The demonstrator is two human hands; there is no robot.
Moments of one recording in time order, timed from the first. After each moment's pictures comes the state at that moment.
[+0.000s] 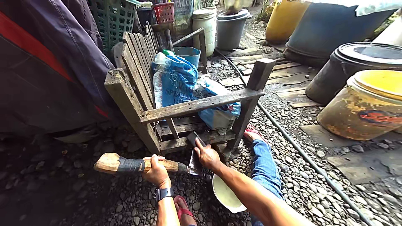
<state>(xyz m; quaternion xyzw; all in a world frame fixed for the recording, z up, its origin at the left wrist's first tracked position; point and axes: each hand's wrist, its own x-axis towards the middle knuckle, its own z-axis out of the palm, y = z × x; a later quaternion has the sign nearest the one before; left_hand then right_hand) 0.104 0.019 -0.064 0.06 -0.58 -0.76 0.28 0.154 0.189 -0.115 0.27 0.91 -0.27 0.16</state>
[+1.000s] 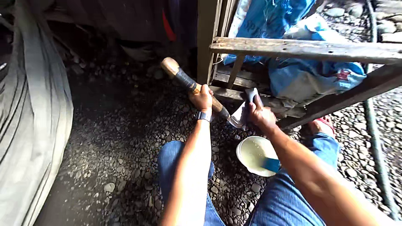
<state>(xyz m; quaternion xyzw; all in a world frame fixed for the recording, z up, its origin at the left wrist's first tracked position) 0.099 0.007 -0.057 0.11 -0.63 -0.76 0.16 0.152 0.194 -0.119 0.27 0.93 -0.21 0.13</state>
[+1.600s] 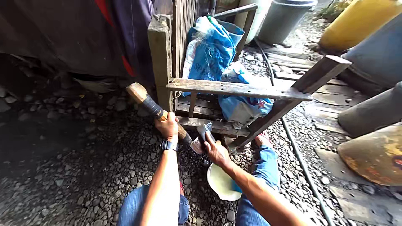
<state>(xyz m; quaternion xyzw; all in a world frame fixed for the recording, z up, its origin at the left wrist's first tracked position) 0.072 0.029 -0.041 0.10 -0.62 -0.75 0.21 0.183 0.182 -0.125 0.20 0.94 -0.21 0.16</state>
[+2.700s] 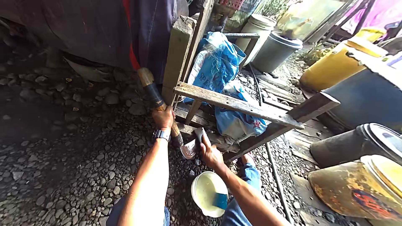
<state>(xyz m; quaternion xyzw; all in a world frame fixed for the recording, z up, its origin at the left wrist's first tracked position) 0.029 0.017 -0.031 0.14 -0.65 -0.74 0.08 0.156 0.194 -0.112 0.22 0.94 -0.17 0.18</state>
